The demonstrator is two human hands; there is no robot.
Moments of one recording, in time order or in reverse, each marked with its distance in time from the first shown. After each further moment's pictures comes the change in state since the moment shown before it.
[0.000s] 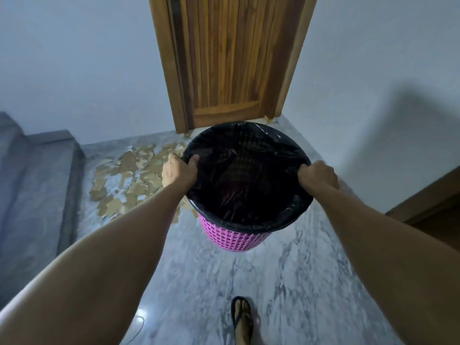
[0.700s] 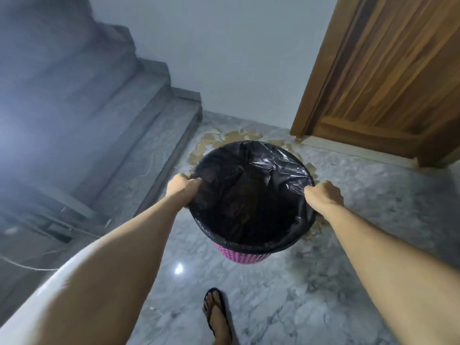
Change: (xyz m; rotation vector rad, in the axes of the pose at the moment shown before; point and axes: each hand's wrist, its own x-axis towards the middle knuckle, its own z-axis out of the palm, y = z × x) left_hand 0.152 -0.168 -0.090 -0.142 0.131 -0.558; right_hand 0.050 -0.266 0.223 -0.137 -0.468 -0.419
